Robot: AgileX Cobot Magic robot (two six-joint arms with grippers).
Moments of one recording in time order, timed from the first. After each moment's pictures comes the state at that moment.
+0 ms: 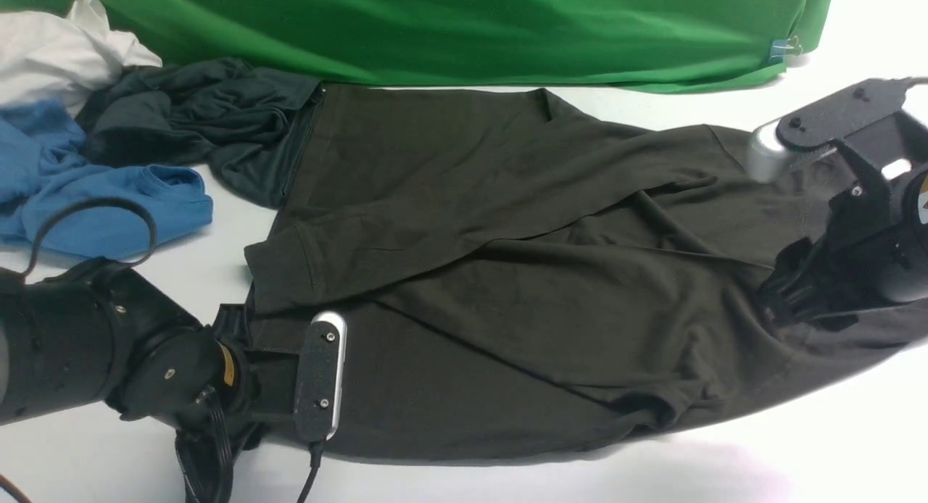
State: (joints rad) right arm 0.35 1.28 -0.97 -0.07 0.89 0.02; left arm -0.36 1.53 -0.63 0.25 0.51 0.95
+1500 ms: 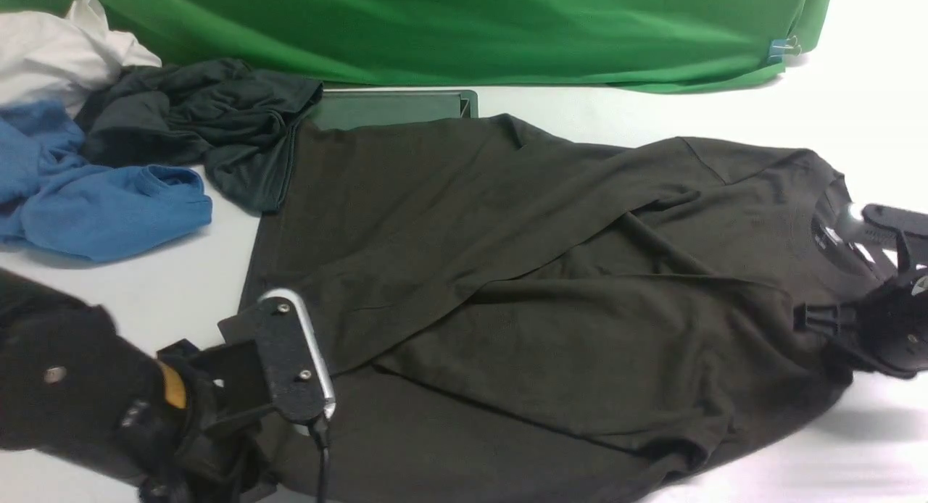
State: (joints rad) right arm -0.02 1.62 -0.72 0.14 0.48 0.11; left arm -0.43 1.17 -0.64 -0.09 0.85 0.76
